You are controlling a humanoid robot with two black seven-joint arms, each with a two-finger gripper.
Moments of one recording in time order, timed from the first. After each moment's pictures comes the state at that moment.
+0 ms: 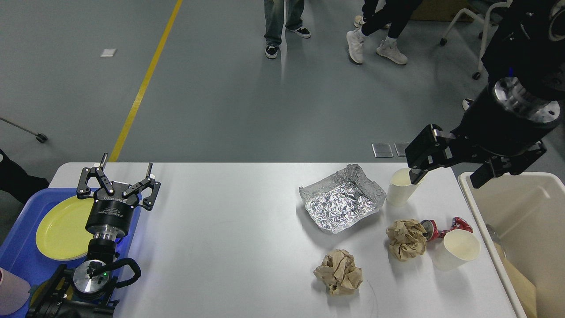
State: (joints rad) left arm -0.25 0.02 -1.64 -0.80 0.18 -0.60 -0.07; right arm 2.59 -0.27 -1.40 1.65 0.03 0.86 -0.06
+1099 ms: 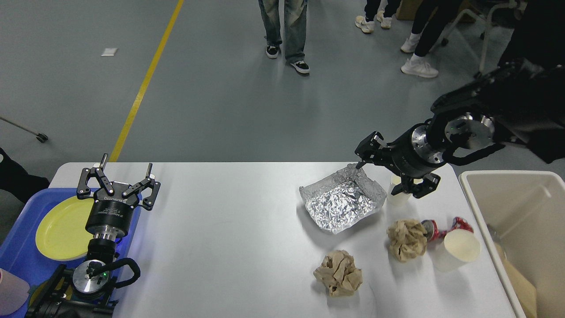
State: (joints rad) left arm -0.25 0.02 -1.64 -0.80 0.18 -0.60 -0.07; right arm 1.93 -0.08 -1.37 1.29 0.70 0.42 -0.06
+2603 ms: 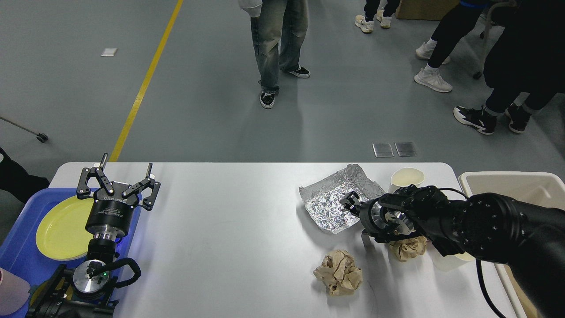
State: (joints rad) left arm -0.25 0.02 -1.64 -0.80 0.18 -0.60 -0.07; right arm 1.14 0.05 -1.10 0.56 0.60 0.14 -0.11
